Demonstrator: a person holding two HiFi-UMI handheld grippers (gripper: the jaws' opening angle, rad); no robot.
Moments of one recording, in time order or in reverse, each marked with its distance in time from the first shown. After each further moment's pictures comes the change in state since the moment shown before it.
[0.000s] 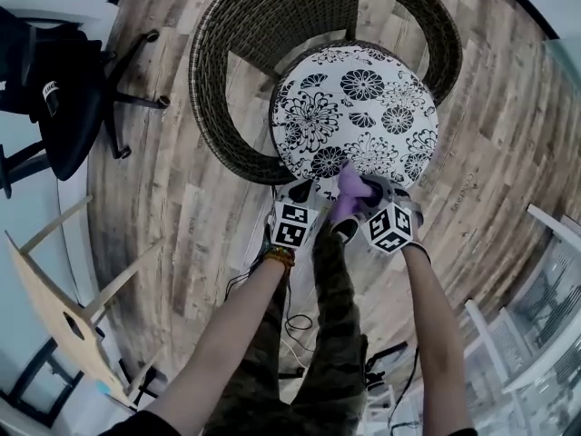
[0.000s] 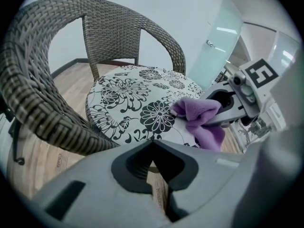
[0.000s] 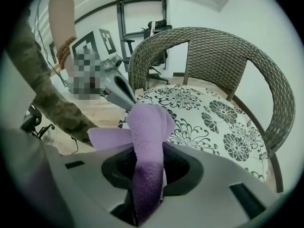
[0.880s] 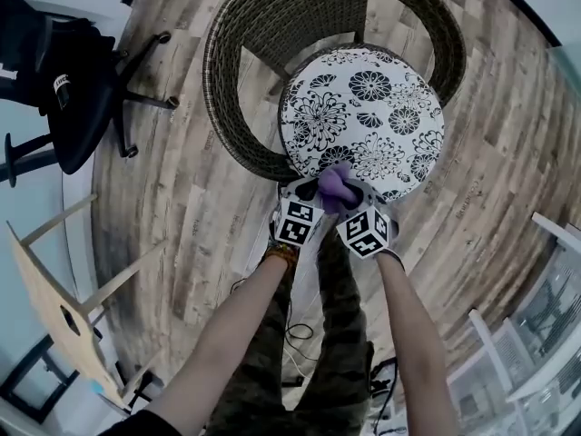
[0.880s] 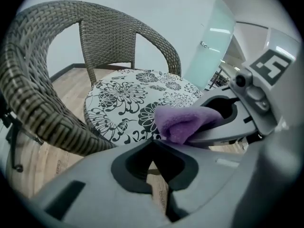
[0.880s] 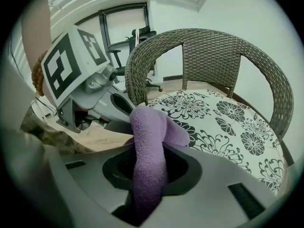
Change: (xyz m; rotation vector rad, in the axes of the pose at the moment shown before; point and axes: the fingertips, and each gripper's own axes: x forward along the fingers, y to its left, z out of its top) left arm -0.001 -0.001 -0.001 0.051 -0.042 -0.021; right arm 0.028 0.036 0.049 0.194 -0.081 -0.053
